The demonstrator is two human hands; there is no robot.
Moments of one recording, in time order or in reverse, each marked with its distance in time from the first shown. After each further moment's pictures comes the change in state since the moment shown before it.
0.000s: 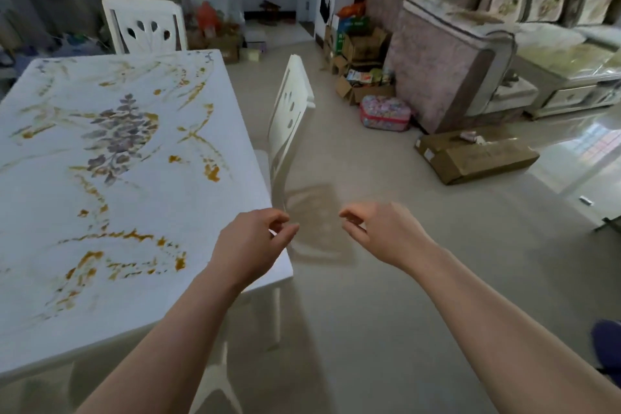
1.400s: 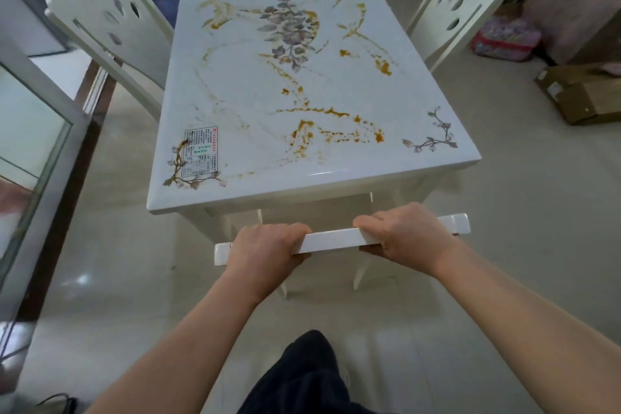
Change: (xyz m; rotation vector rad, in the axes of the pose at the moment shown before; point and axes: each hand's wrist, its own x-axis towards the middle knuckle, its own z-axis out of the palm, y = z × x) left_hand -0.297 -0.324 -0.138 0.521 -0.059 0.092; right_hand -0.084 -0.351 0.221 -0.254 0.053 -0.629
